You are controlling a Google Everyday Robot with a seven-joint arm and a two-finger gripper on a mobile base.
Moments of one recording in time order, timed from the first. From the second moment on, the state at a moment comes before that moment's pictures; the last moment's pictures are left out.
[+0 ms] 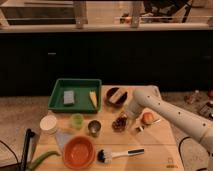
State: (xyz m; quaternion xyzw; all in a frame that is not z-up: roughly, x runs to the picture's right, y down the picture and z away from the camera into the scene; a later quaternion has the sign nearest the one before) arm 0.124 0.184 0.854 -0.31 -0.22 -0.13 0.92
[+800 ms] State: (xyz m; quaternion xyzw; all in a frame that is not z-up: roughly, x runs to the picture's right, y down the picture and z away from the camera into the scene) arm 0.129 0.190 0.855 -0.30 -0.23 -0.14 0.92
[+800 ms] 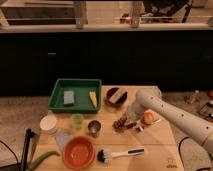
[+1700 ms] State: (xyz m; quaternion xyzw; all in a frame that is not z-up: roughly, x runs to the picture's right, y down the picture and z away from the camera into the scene) arm 0.127 0.192 0.849 -0.30 -0.23 -0.14 0.92
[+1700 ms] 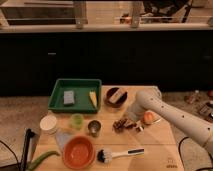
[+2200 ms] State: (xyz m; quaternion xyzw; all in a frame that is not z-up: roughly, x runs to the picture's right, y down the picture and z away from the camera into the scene) arm 0.125 0.189 0.849 -0.30 -0.23 -0.14 0.91
